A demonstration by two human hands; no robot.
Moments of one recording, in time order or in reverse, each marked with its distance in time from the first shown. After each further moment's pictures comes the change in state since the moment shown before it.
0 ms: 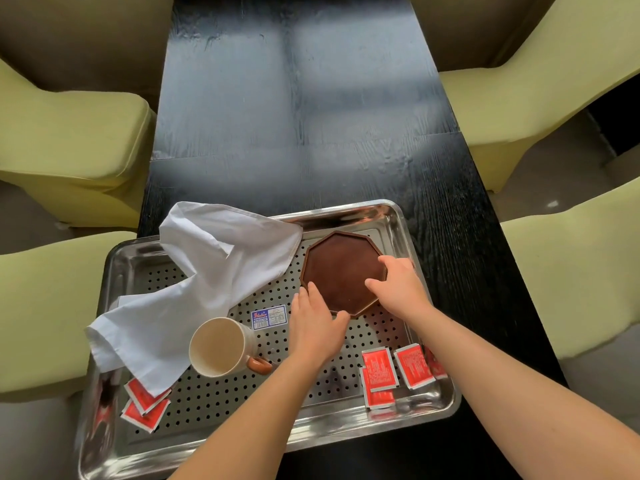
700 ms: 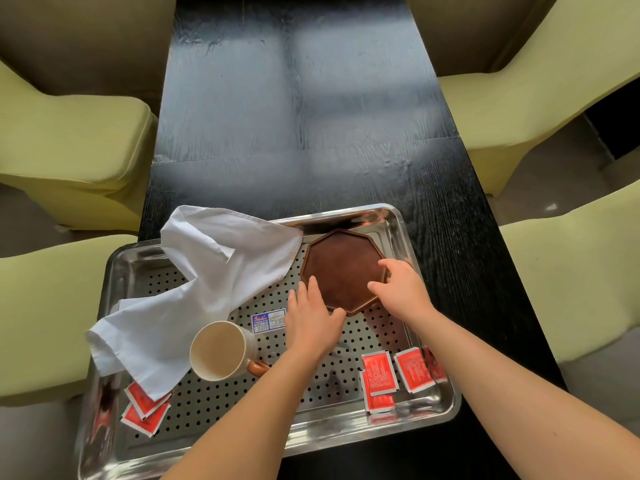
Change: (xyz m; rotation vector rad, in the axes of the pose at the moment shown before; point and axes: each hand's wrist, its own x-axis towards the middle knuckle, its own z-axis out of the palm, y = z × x) left_hand 0.012 0.000 -0.006 0.041 0.002 -0.013; right_hand -0.002 0.001 -0.004 0.063 0.023 -0.027
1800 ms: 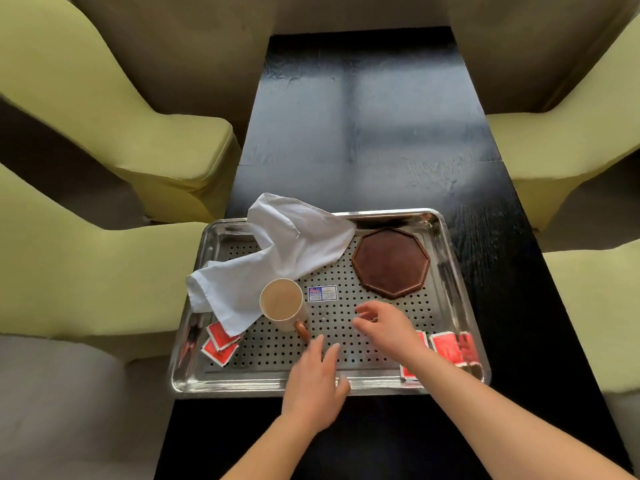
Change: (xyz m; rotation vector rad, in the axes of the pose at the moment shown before) left_hand -0.153 -0.115 0.009 0.264 0.042 0.157; right_hand -0.129 -0.039 0.063 0.038 -0.286 -0.199
